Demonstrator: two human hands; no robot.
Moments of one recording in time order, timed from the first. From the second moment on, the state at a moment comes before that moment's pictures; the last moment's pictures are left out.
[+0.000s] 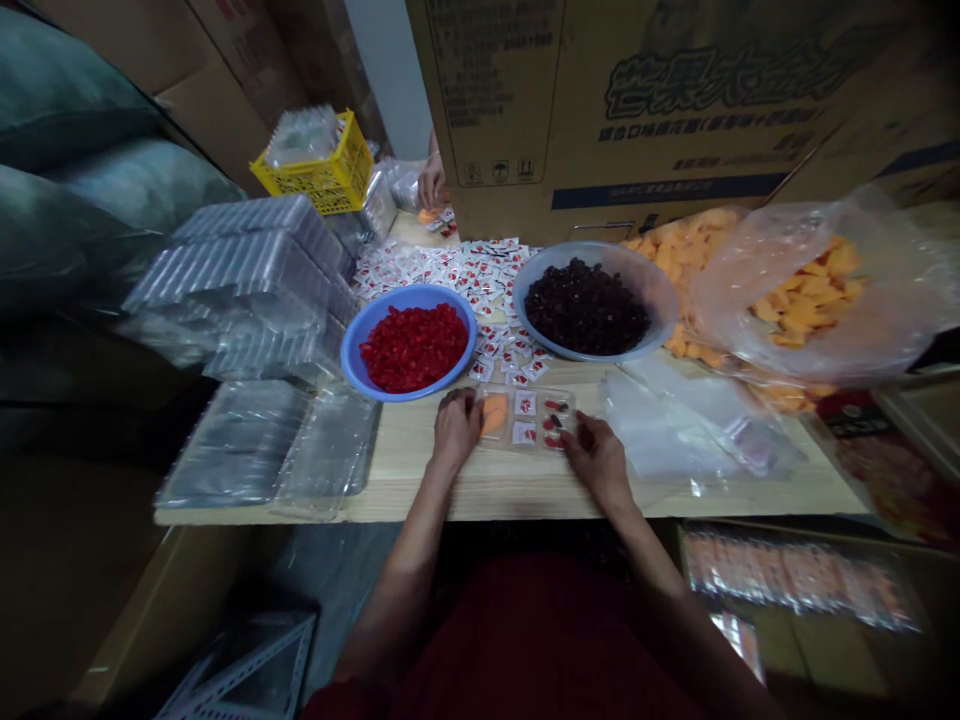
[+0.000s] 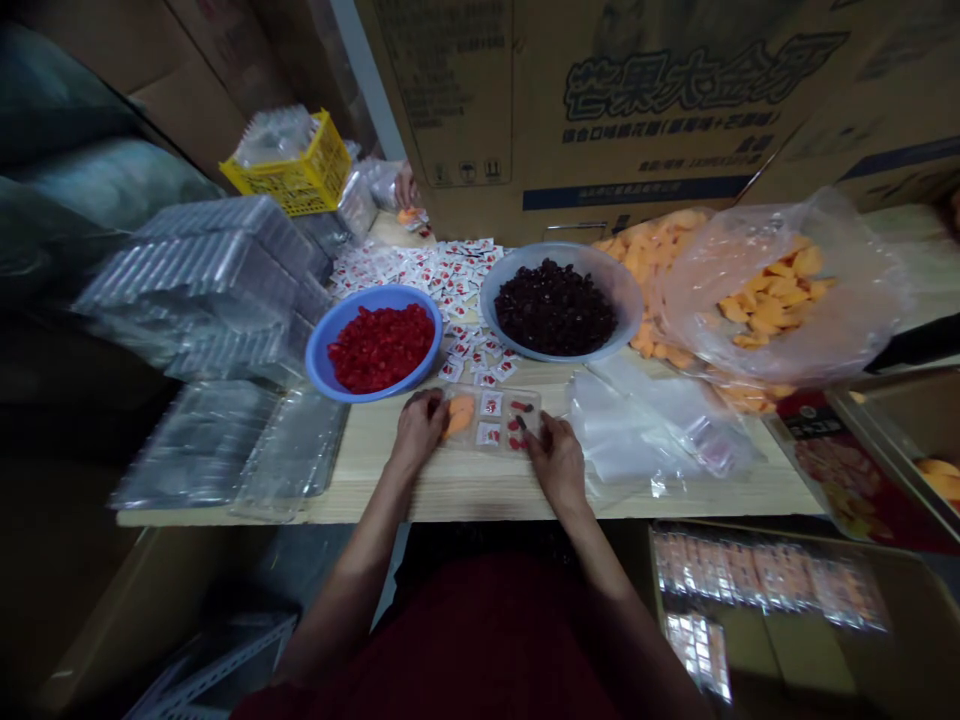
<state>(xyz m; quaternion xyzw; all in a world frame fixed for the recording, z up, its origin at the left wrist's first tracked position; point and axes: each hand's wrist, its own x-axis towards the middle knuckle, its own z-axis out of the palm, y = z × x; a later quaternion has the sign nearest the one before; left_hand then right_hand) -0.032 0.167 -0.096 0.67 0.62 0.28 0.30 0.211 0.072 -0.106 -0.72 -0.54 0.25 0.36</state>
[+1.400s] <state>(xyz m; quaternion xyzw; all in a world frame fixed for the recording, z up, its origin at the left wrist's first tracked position) -0.045 0.085 -0.070 0.08 0.50 0.43 0.75 0.297 0.059 -0.070 -0.80 -0.58 0.08 0.14</state>
